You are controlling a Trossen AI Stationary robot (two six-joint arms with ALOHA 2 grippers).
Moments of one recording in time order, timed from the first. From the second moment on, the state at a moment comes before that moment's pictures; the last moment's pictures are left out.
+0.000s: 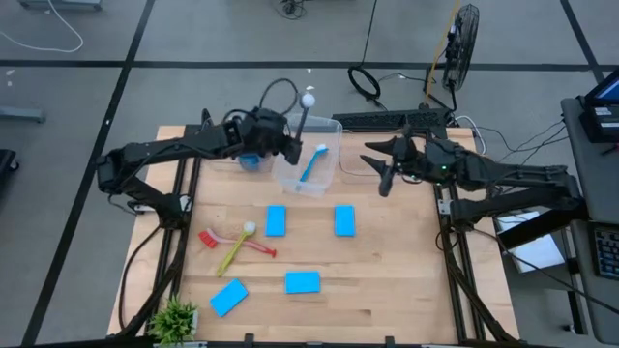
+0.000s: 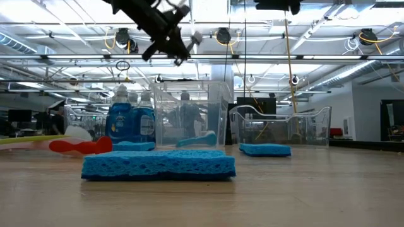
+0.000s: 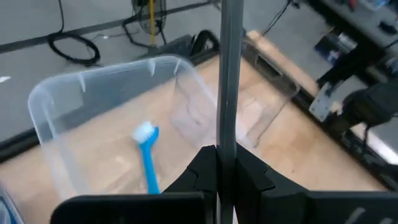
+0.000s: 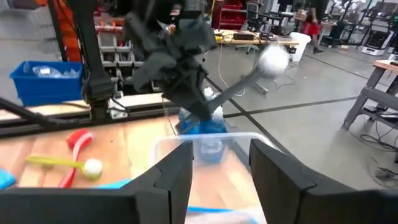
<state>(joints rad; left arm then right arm) 0.36 1.45 1.23 -0.34 -0.08 -0.51 -0.08 0.95 0.96 -0.17 0.34 -0.02</state>
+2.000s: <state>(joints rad) 0.49 1.74 1.41 -0.67 0.21 -0.57 -0.08 0.16 0.25 -0.10 0.23 0.25</state>
